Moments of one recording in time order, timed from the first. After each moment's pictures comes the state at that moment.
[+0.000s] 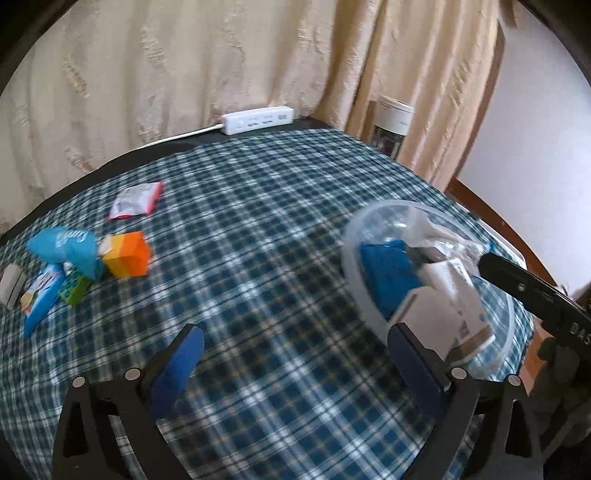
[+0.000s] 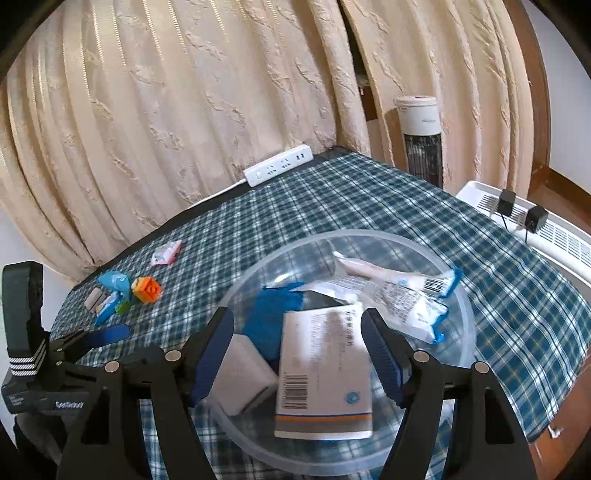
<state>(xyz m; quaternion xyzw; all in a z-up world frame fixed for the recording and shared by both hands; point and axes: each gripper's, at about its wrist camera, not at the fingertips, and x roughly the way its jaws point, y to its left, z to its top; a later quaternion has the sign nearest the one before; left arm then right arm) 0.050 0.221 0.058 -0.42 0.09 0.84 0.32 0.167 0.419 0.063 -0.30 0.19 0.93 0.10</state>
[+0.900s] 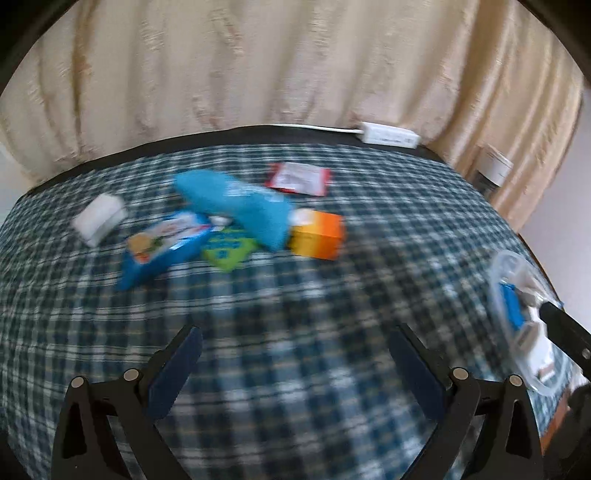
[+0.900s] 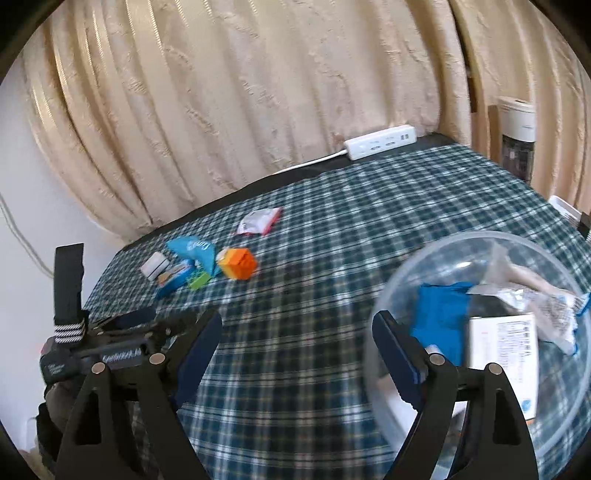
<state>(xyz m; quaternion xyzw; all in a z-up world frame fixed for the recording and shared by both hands) -0.011 0.088 0.046 -0.44 0.01 0.88 0.18 0.105 0.318 0.070 -0.33 0.17 0.93 -0.03</state>
